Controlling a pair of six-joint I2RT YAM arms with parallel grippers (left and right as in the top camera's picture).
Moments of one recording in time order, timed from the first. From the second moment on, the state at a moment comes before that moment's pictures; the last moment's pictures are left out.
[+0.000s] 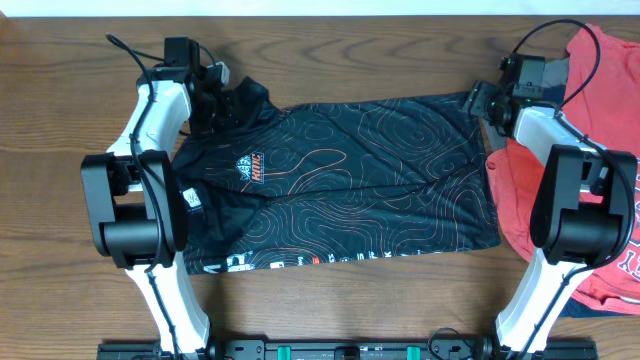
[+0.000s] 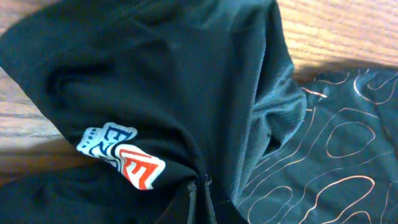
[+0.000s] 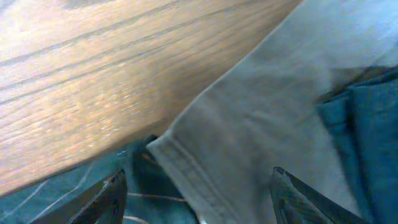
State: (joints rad) left arm 0.04 2.12 1.60 -0.79 0.35 -0.12; right arm -0.11 2.13 1.37 -0.16 -0.06 0.30
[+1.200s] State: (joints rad) left arm 0.04 2.12 1.59 -0.78 0.35 -0.12; right arm -0.02 2.15 1.37 -0.13 -0.10 0.20
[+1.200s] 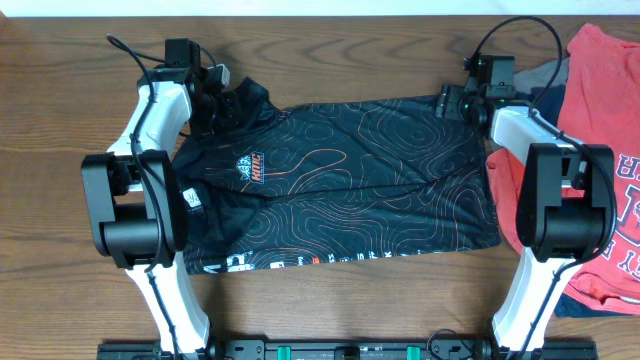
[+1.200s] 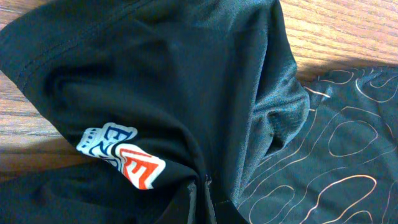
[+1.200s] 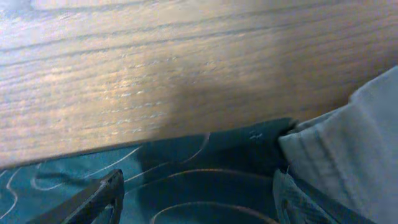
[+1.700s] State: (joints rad) left arm 0.04 2.12 1.59 -0.78 0.35 -0.12; right arm -0.09 2.15 1.37 -0.09 -0.10 0.20
